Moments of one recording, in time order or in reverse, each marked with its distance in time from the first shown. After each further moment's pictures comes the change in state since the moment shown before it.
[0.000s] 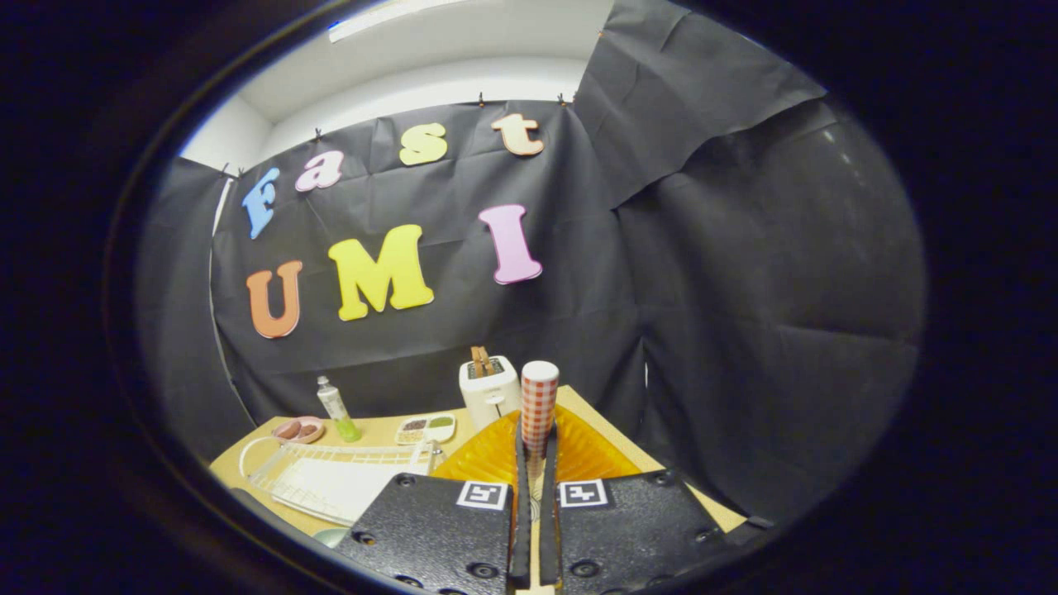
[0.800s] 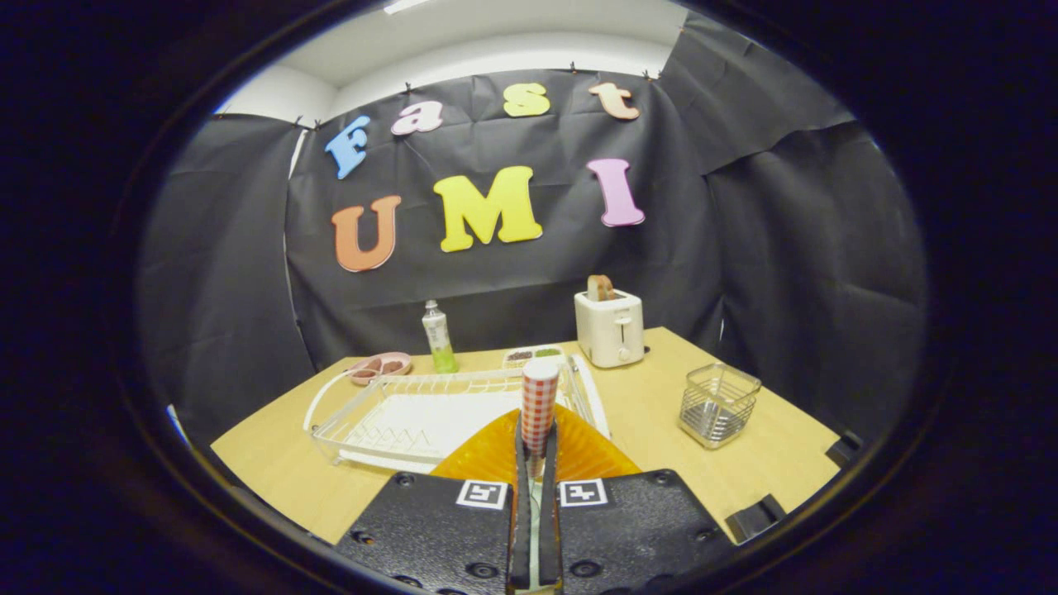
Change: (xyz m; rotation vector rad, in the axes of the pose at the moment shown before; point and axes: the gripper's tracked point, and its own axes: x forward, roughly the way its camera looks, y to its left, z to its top) arm -0.052 0.170 -0.139 -0.114 0.158 0.195
